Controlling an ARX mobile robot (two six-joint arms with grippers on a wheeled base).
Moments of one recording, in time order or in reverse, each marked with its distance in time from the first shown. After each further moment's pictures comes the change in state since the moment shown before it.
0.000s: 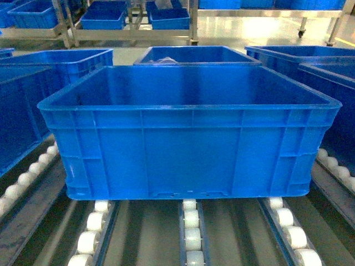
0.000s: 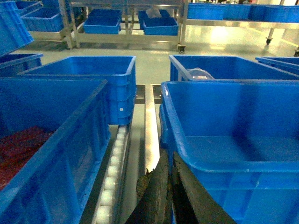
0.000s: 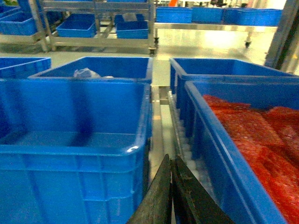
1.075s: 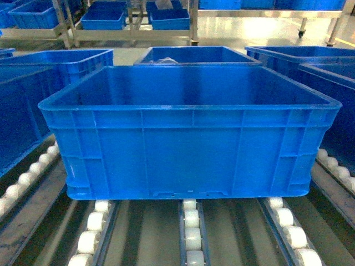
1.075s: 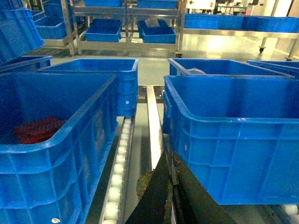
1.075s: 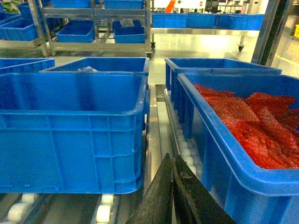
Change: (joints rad) left arm 0.100 -0.729 -0.248 -0.457 0.106 0.000; right arm -0.019 -0.730 -0.230 -0.480 -0.008 0.000
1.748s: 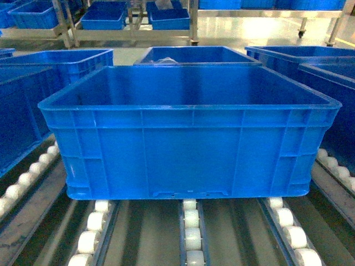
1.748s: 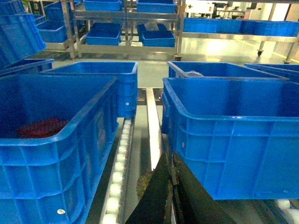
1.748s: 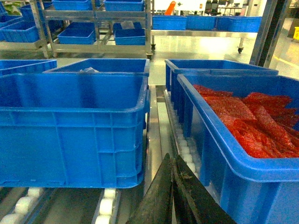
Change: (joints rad) left arm 0.000 -0.270 0.000 -0.265 0.000 0.000; right arm 0.000 -0.261 0.000 -0.254 0.000 0.000
